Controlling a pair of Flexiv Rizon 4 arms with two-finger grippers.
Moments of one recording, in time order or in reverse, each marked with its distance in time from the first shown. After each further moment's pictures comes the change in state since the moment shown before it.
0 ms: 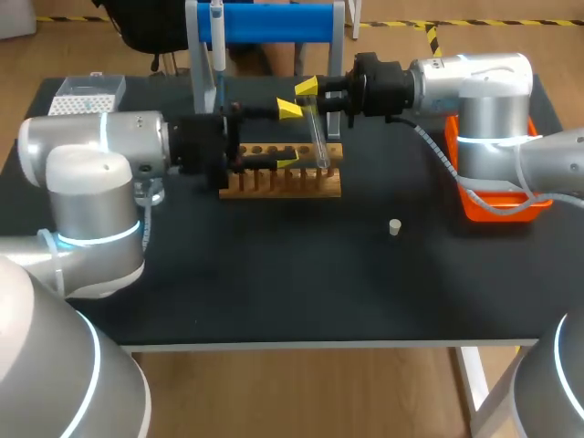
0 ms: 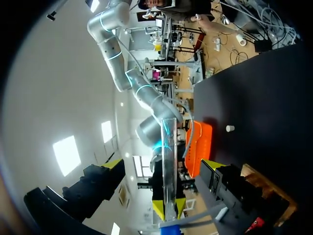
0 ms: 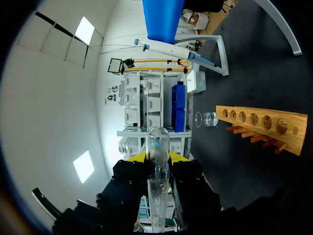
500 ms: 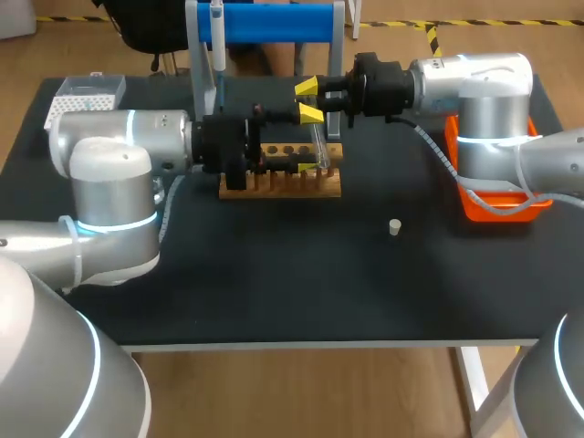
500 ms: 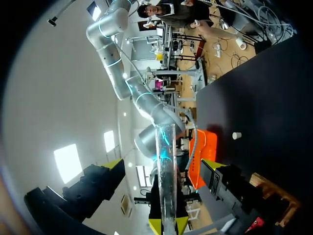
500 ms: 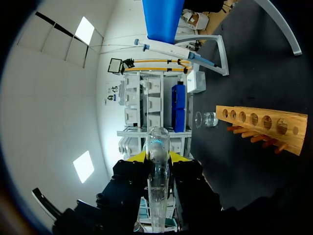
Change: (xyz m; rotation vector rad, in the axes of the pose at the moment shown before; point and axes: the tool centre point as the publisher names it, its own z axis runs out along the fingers) left arm 0.004 -0.005 0.032 0.089 -0.027 0.012; right arm 0.000 0.000 0.000 0.000 0.000 0.000
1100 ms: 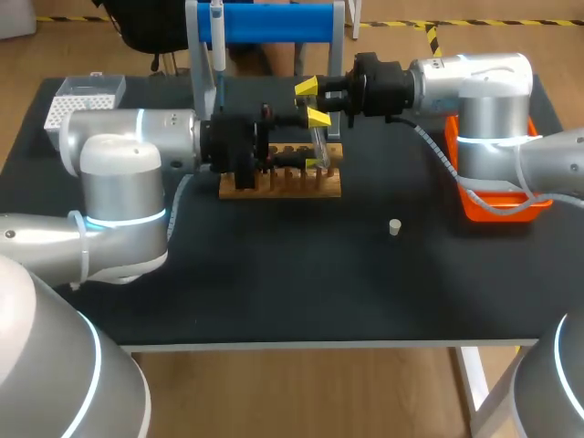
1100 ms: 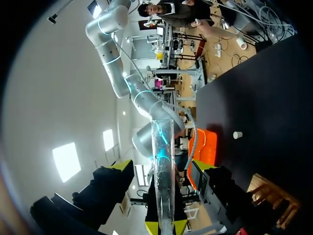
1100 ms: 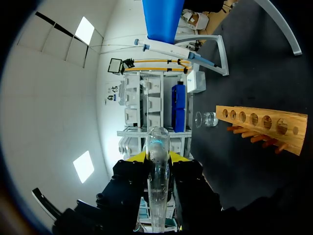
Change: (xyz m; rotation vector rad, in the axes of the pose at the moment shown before) left arm 0.003 0.004 0.009 -0.011 0.005 -0.009; right arm 0.000 0.000 0.000 0.000 0.000 0.000
